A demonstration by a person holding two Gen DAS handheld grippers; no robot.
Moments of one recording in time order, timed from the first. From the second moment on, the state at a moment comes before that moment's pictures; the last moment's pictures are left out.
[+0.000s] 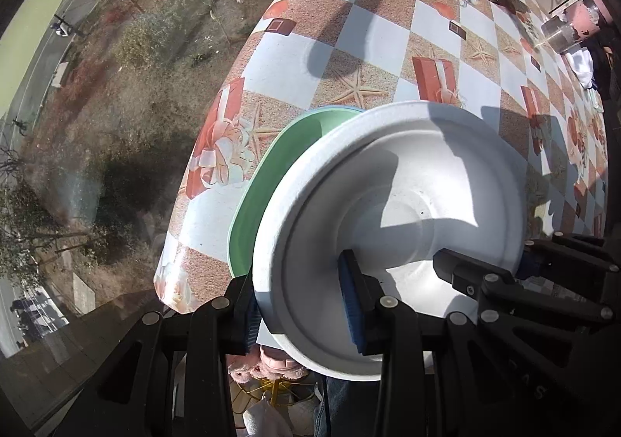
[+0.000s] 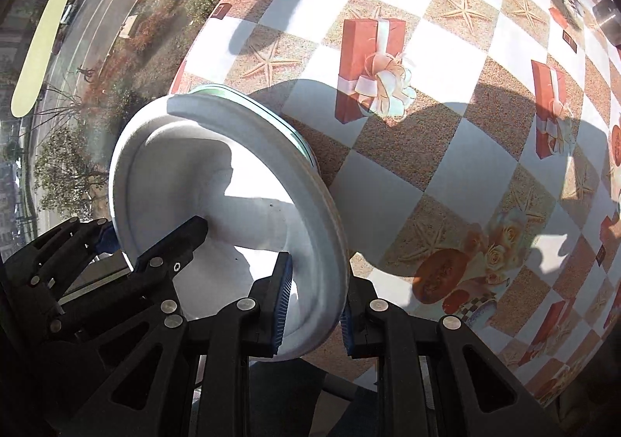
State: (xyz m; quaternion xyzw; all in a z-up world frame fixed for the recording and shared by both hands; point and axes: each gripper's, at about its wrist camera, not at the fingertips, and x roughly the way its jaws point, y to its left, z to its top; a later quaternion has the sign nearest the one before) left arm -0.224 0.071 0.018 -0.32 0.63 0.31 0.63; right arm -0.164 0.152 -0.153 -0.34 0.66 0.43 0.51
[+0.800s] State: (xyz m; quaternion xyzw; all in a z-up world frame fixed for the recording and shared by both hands) left arm -0.244 0.079 0.021 -0.32 0.62 0.36 0.62; right arm -0.184 0.194 -0.166 -0.38 0.62 0.42 0.54
